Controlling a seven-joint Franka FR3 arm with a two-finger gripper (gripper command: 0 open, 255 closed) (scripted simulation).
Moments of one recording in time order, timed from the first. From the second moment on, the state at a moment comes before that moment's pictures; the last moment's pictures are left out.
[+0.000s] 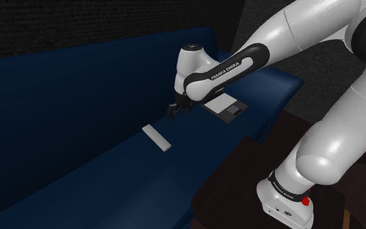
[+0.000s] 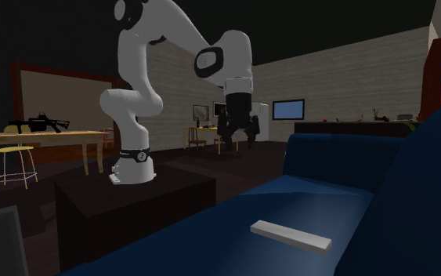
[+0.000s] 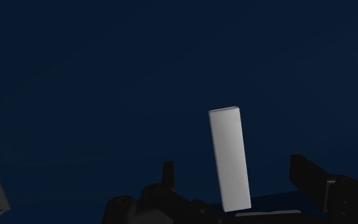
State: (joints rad) arm -0.03 0.00 0.21 -2.38 -0.06 2.45 0.37
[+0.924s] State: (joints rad) arm 0.05 0.56 0.15 -2.03 -0.24 2.66 0.53
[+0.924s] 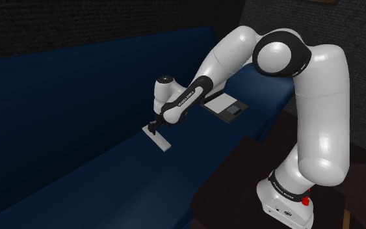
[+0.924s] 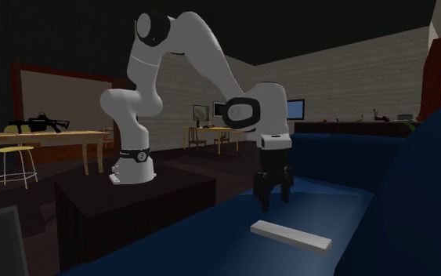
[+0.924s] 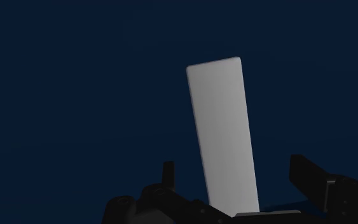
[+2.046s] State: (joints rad) arm 0.09 0.78 0.11 -1.86 -0.27 2.72 0.55
